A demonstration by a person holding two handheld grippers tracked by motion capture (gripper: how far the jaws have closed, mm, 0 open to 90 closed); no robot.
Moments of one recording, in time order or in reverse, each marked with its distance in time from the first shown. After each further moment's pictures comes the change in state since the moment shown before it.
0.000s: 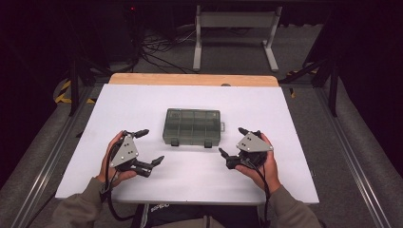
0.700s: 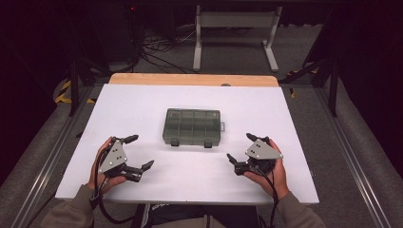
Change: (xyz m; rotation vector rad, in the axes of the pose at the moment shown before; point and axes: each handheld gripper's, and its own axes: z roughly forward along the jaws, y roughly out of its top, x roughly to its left) left arm 0.001 -0.024 -0.025 0.026 0.027 -0.045; right arm -0.004 -0.020 -0.019 0.009 -0.017 -0.003
